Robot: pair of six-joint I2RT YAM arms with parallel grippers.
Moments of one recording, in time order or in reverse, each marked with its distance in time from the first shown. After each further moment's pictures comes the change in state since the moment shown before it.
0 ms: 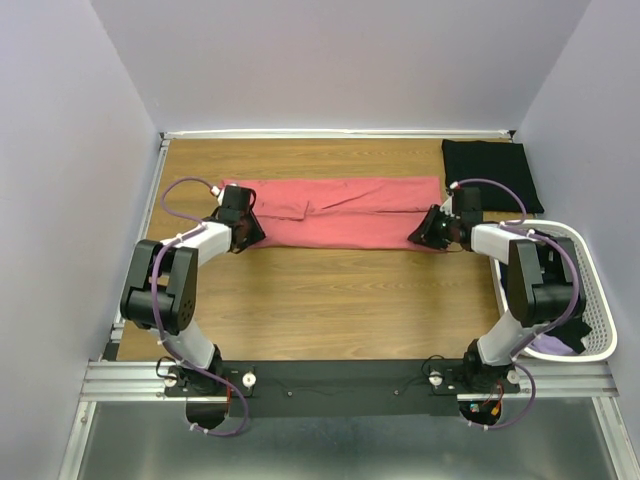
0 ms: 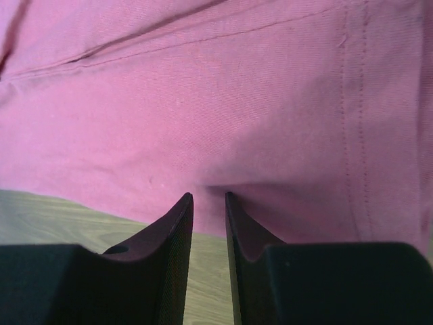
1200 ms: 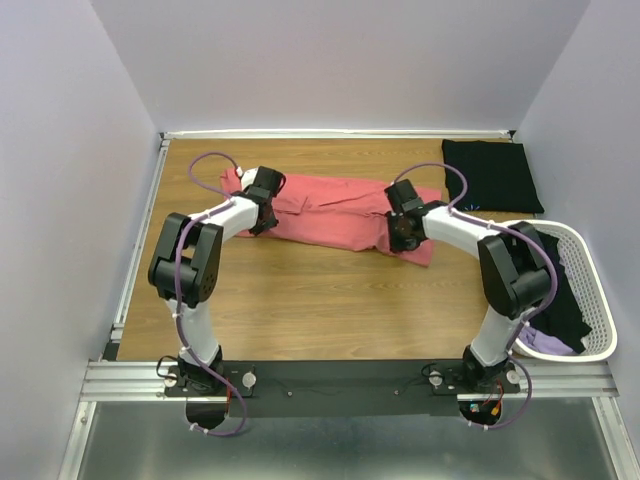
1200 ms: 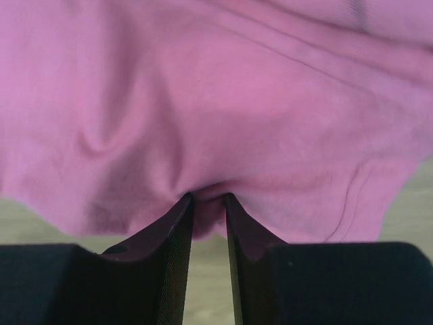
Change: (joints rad) left arm -0.126 0.206 0.291 -0.213 -0.280 0.043; right arm 0.349 0.127 0.288 -0.417 0.489 -0.190
